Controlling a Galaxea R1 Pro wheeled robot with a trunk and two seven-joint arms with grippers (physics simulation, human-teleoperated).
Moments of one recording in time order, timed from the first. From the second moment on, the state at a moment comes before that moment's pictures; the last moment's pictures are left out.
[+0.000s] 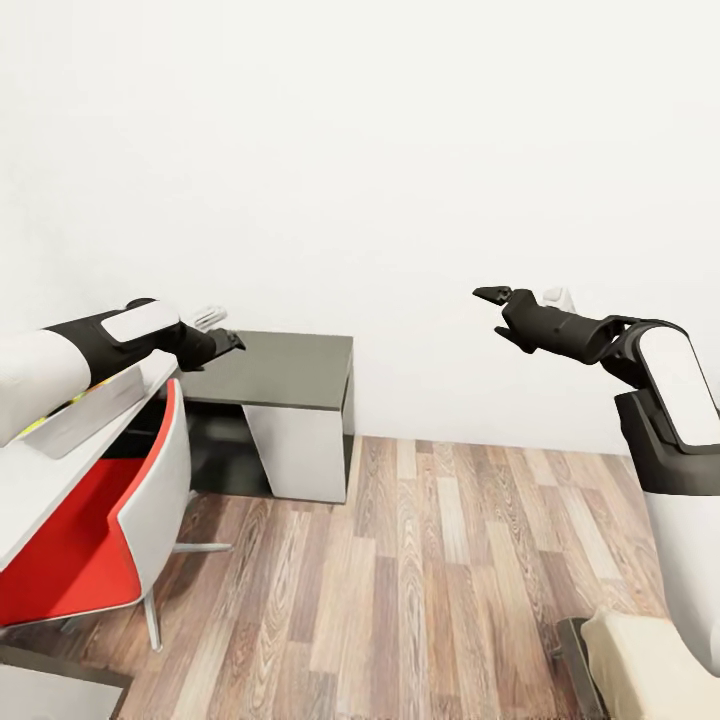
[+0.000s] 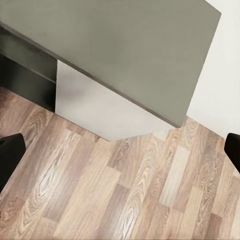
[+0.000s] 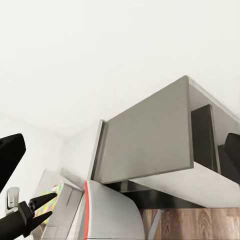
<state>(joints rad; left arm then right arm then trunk) -1.71 0.35 -1.73 -0.48 2.35 0.49 0.39 -1.03 -0.32 0.12 -1.48 -1.61 0.73 -0.57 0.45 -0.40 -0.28</state>
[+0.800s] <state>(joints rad) -1.59 0.36 -1.74 -0.49 2.35 0.49 0.39 -1.03 -0.32 0.12 -1.48 -1.61 0.73 -0.57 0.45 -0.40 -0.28</state>
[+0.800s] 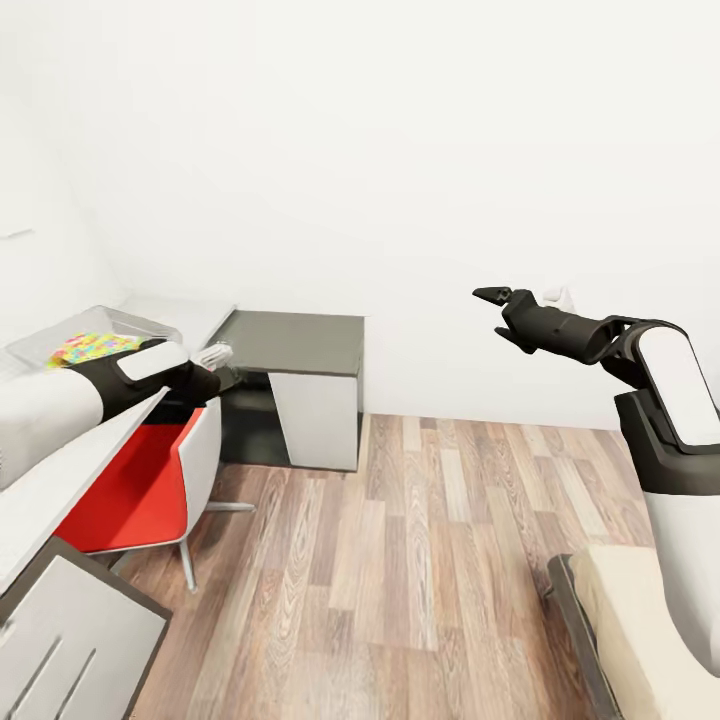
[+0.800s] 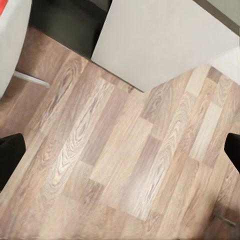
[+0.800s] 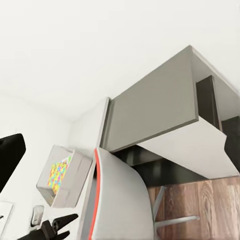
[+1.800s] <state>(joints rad) -1.53 0.35 -1.77 -0.60 2.35 0.40 0.39 -0.89 -0.32 0.13 -1.48 -1.60 0.79 -0.57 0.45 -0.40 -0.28</state>
